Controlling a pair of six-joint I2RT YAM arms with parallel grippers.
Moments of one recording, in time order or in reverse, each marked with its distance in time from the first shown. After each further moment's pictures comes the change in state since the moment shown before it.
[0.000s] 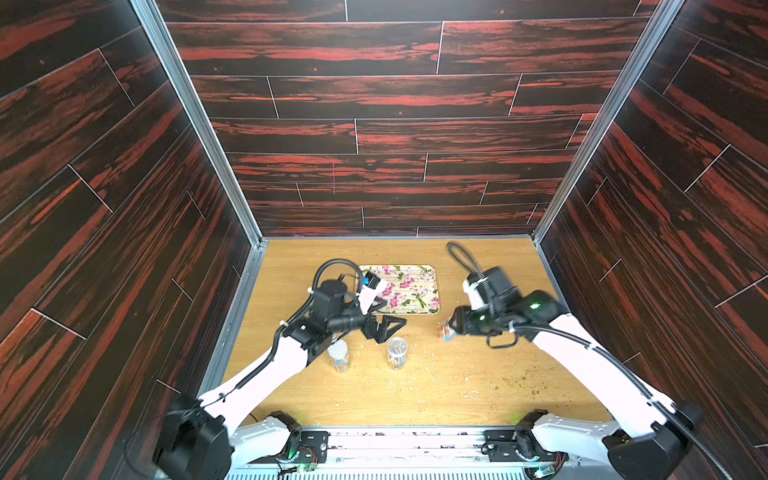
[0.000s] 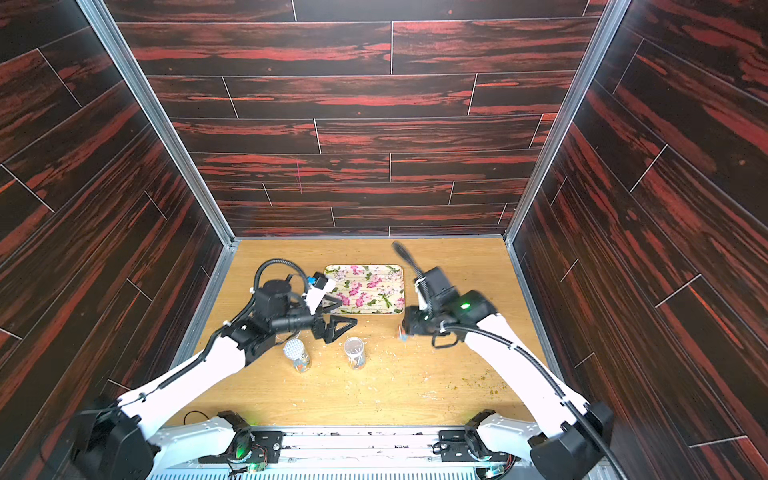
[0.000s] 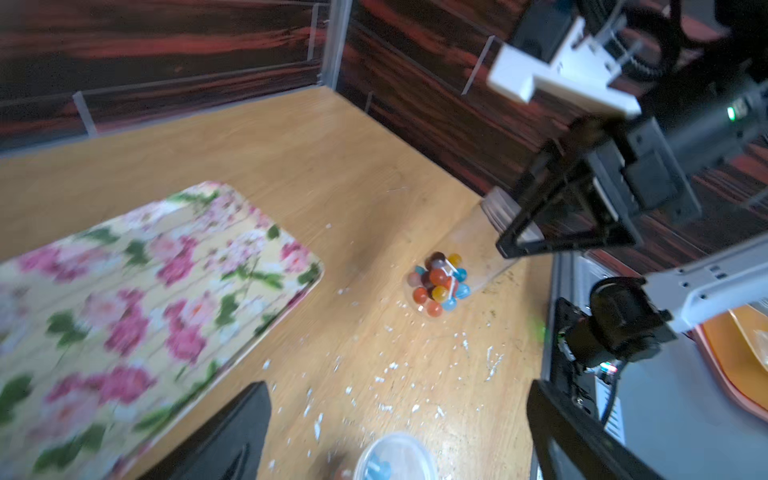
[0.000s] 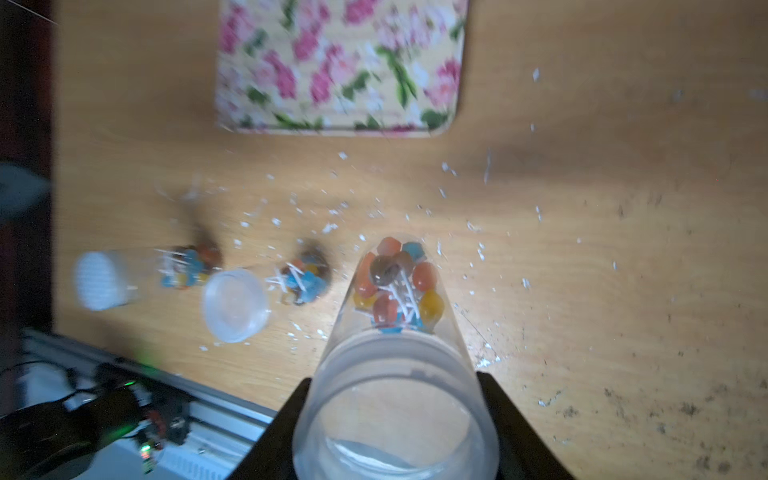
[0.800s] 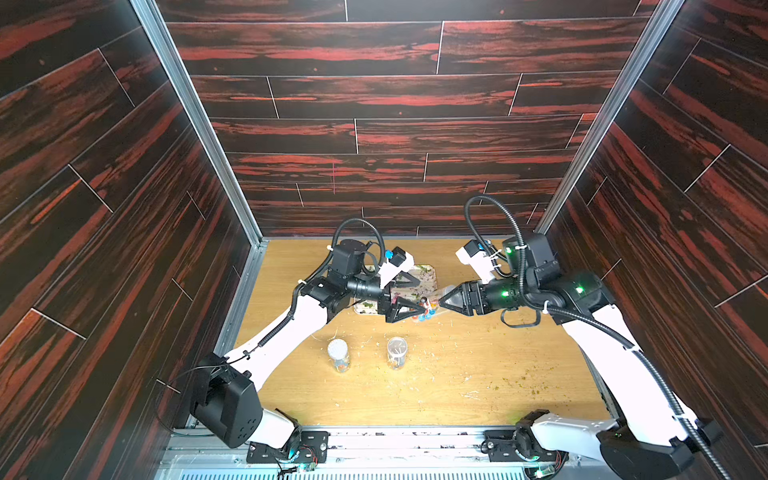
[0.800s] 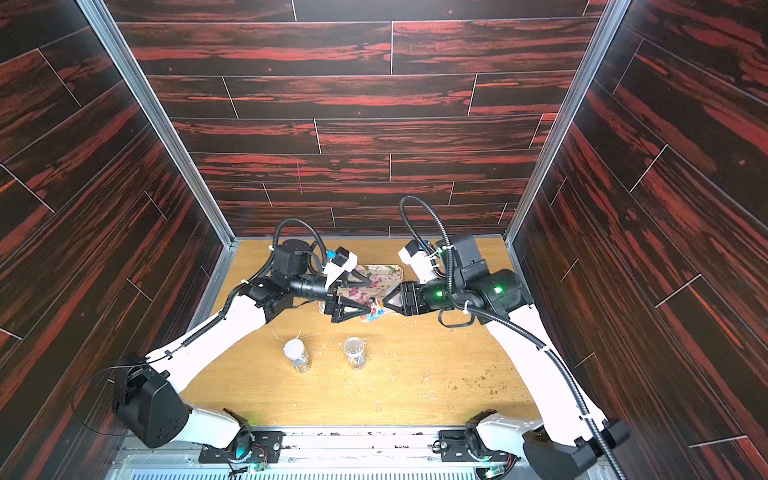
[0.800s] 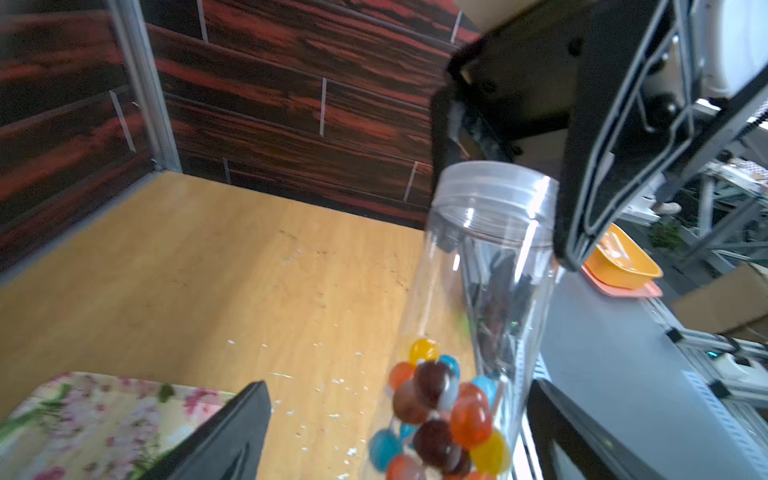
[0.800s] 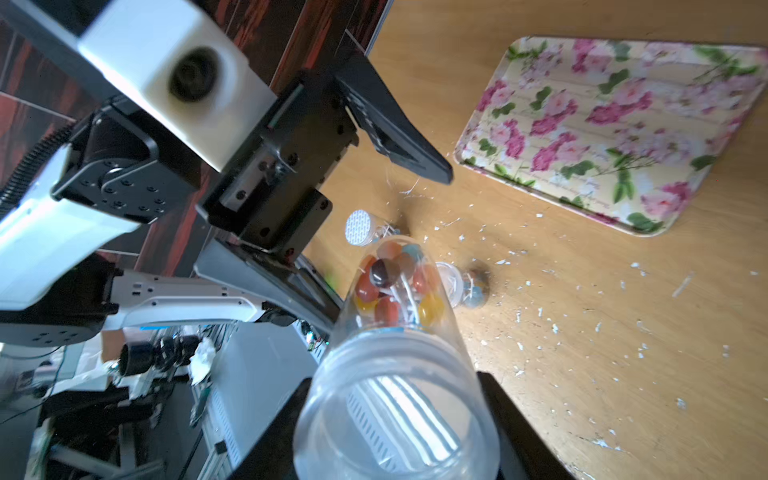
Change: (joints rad) left arm -0.025 0.245 0.408 -0.224 0.379 0.273; right arm -0.062 0.050 0.325 -0.067 -0.505 -0.225
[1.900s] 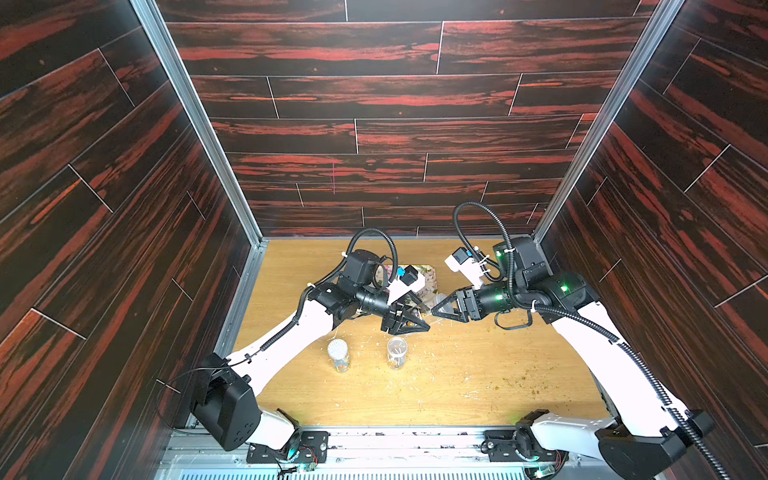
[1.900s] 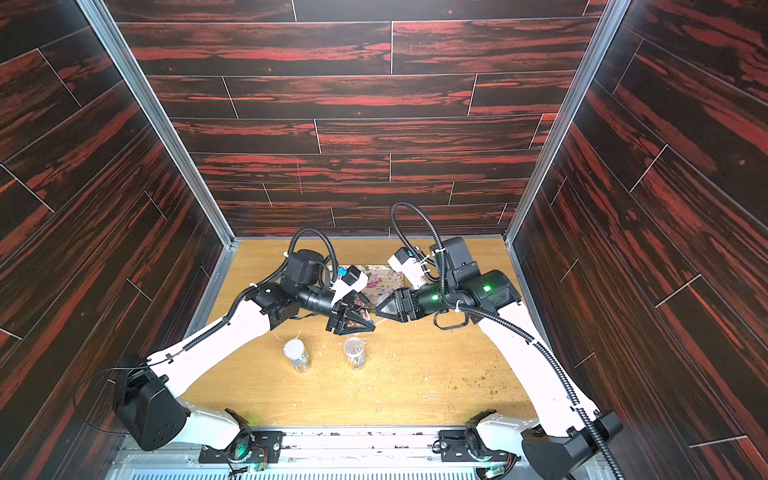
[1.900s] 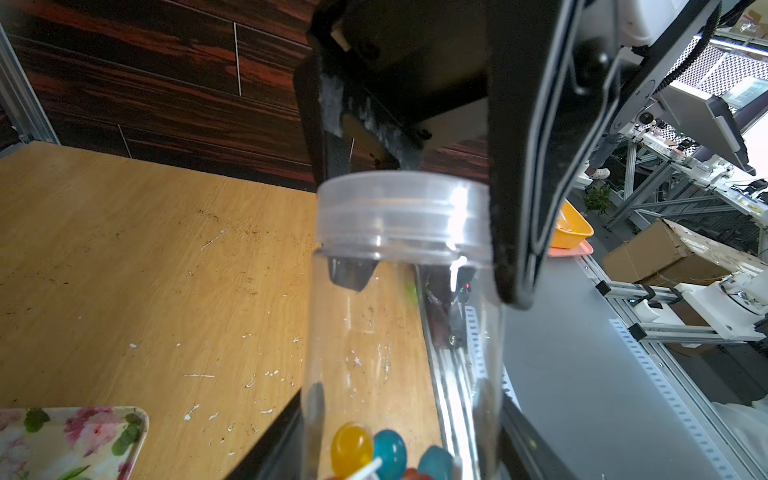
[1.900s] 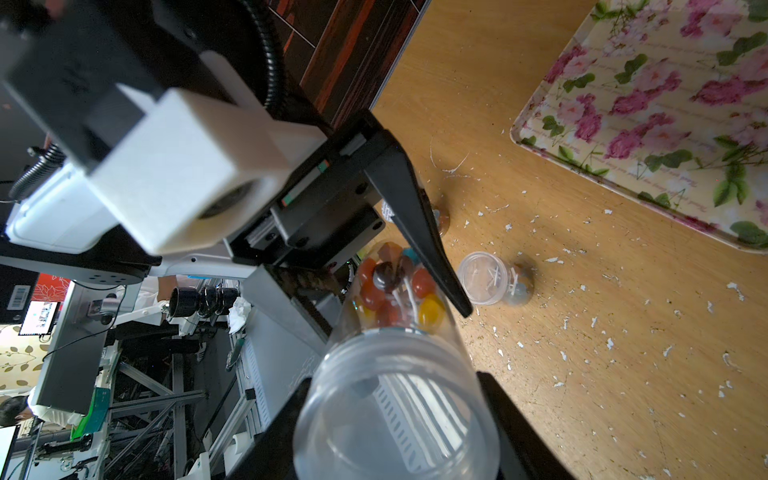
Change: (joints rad) left arm -0.069 -0.011 -0.010 -0.118 0.050 0.073; right arm 0.001 0.007 -0.078 0.045 -0.140 -0.057
